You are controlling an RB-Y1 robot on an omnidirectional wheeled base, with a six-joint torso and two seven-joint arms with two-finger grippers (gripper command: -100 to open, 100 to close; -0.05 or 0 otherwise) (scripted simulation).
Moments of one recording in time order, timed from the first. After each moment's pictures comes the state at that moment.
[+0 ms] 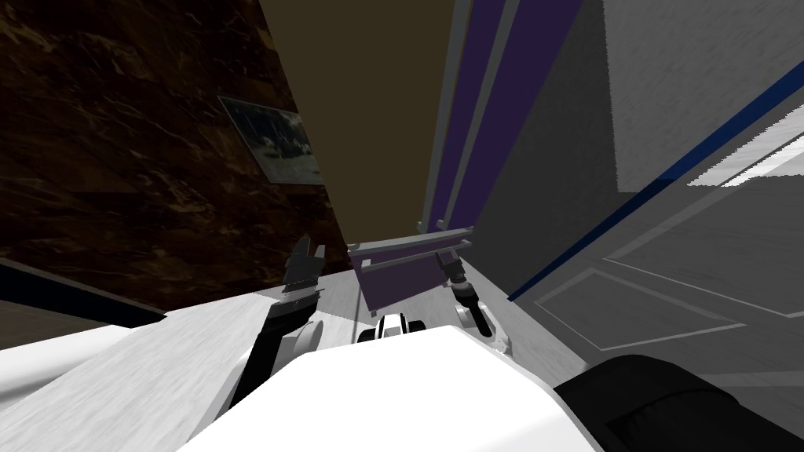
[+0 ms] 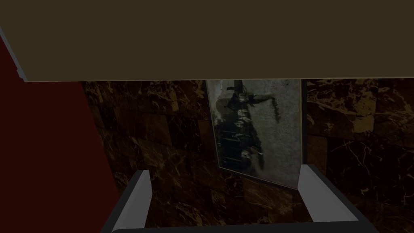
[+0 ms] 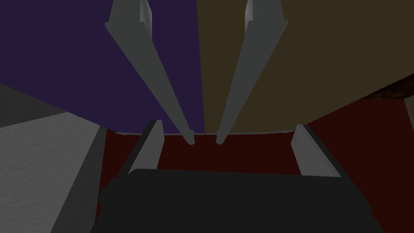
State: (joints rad) left arm 0.48 0.00 0.03 -2.32 -0.07 -0.39 -0.01; right arm 0.35 -0.25 -0.12 -1.76 0.14 -0.89 1.02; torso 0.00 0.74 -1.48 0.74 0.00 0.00
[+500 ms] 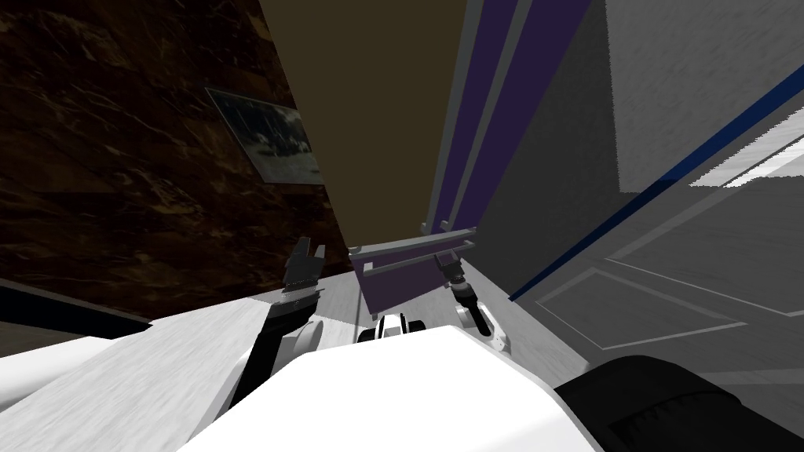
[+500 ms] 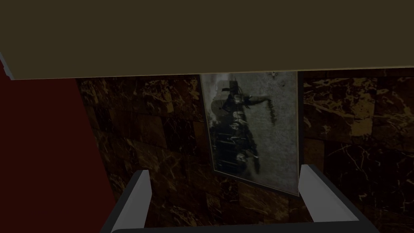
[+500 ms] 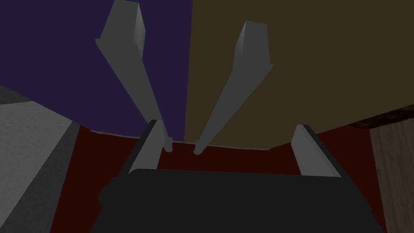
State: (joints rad) left arm 0.48 0.00 0.03 -2.32 -0.07 -0.39 -0.01; right arm 0.33 -0.26 -0.13 -1.69 0.17 -0.91 1.15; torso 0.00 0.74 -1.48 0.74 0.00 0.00
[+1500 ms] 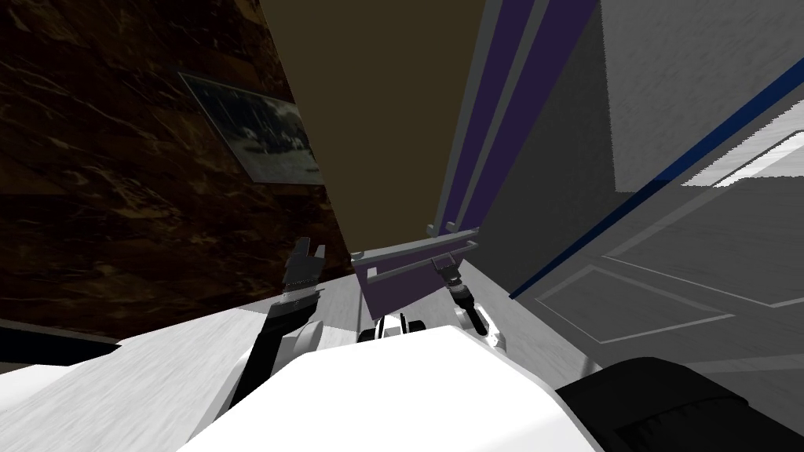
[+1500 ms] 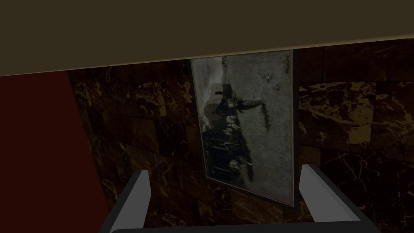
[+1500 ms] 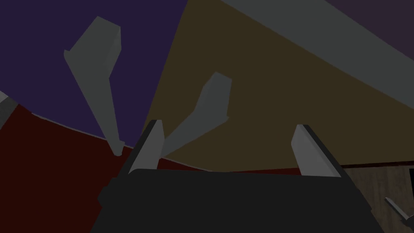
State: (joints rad) left arm 0.48 0.00 0.03 -2.32 -0.07 -0.39 -0.01; right arm 0.28 -0.26 -0.14 -1.53 0.24 -0.98 1.42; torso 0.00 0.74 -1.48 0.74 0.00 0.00
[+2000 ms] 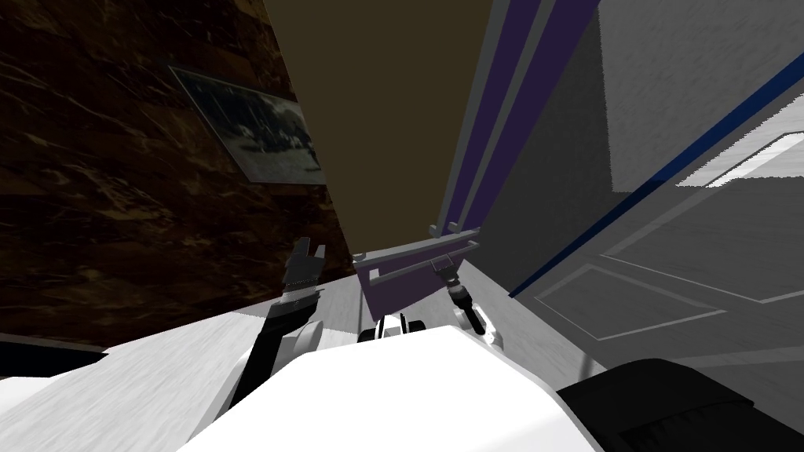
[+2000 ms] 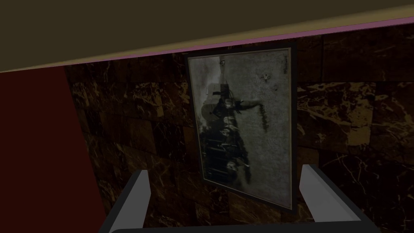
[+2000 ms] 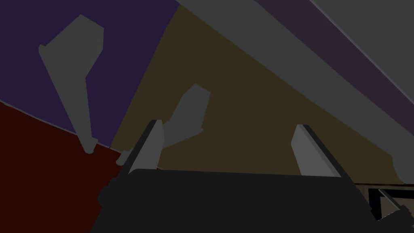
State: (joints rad) left arm 0.48 0.00 0.03 -2.32 -0.07 -0.39 -0.01; right arm 0.25 -0.26 -0.14 -1.45 0.27 -1.01 1.55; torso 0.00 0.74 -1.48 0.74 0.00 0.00
